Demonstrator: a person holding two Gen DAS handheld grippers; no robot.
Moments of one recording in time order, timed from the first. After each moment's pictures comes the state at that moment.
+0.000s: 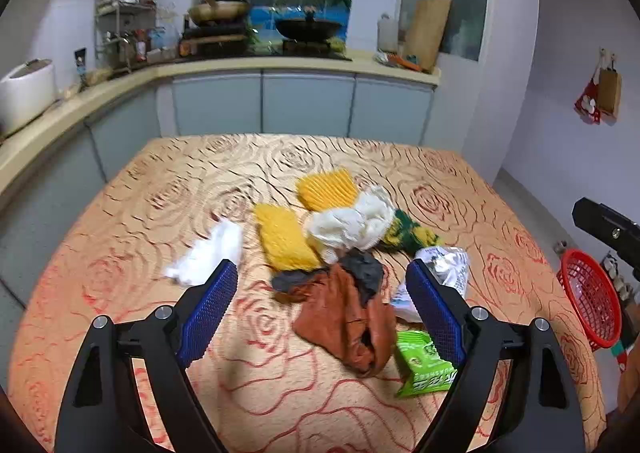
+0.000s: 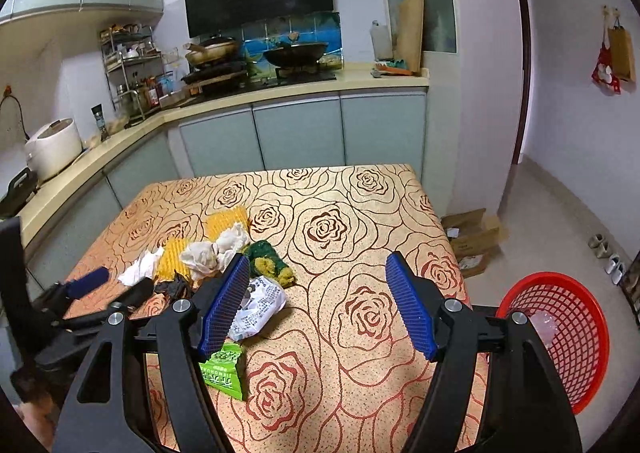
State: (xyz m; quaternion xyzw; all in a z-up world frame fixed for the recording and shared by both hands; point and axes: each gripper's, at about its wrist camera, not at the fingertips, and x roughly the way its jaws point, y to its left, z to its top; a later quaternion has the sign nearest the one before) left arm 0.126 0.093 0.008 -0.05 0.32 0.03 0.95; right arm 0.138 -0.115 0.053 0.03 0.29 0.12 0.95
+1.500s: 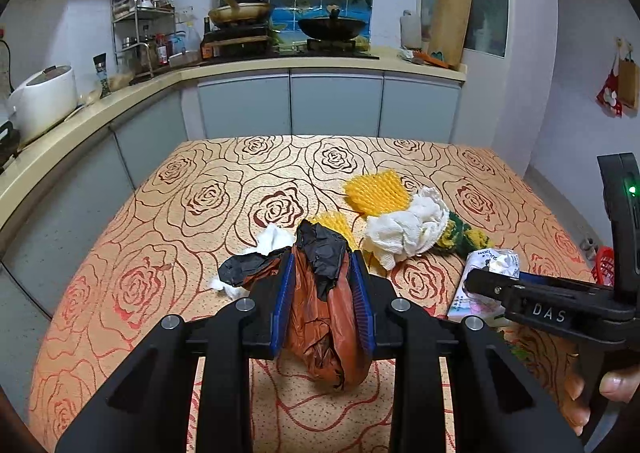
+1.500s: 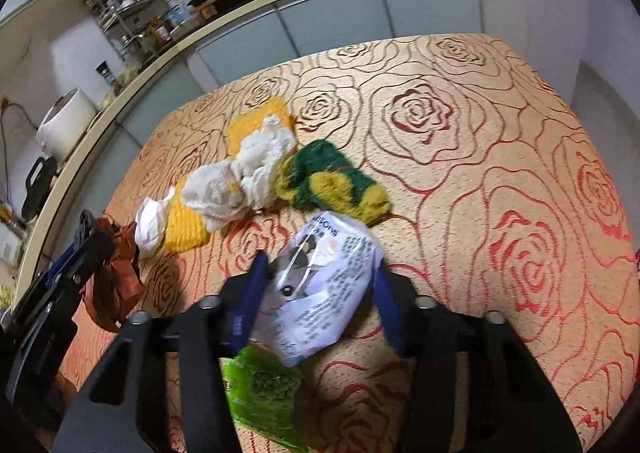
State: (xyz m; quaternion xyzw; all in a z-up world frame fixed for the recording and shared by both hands) left arm 0.128 0.127 0.008 -0.02 0.32 0.08 0.95; right arm 0.210 -0.045 -0.036 0.09 0.45 0.21 0.86
